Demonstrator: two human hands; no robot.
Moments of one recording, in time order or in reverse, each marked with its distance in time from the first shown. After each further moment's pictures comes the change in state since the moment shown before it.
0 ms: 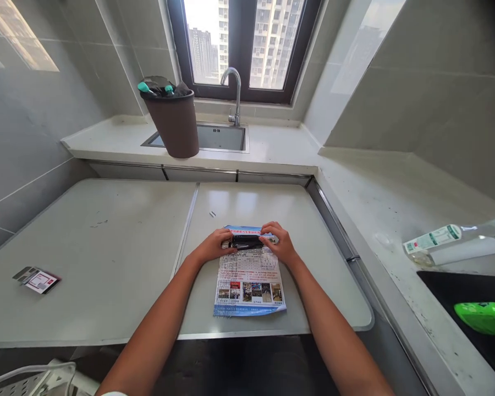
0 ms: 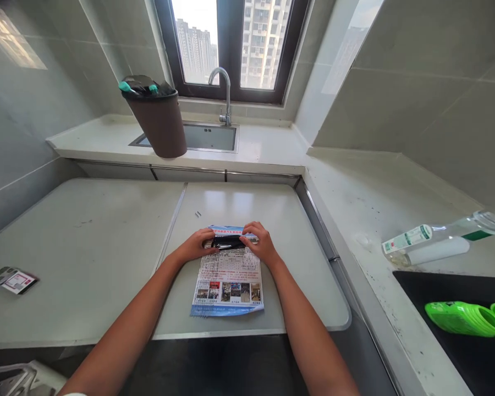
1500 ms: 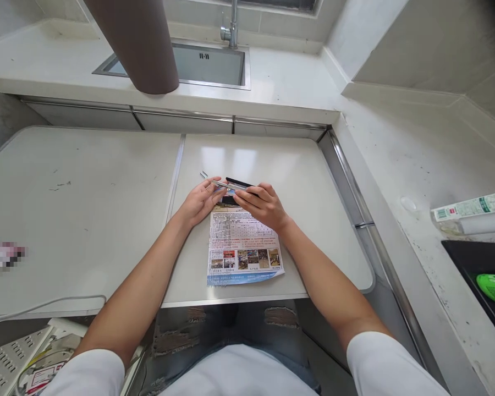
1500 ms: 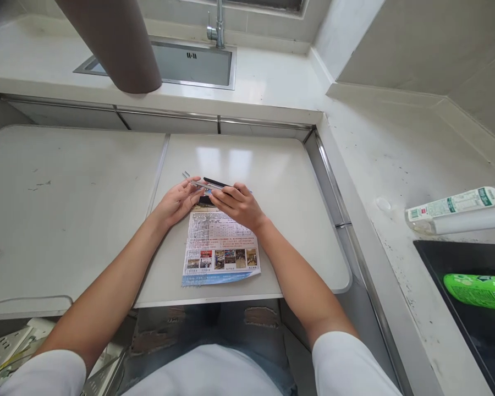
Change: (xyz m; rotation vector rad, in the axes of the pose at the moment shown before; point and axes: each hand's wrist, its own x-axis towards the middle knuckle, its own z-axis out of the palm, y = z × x) left_hand 0.014 0.010 -0.001 -1.296 0.460 -0.516; right_hand 0.020 -0.008 0.030 -0.588 -0.176 -0.536
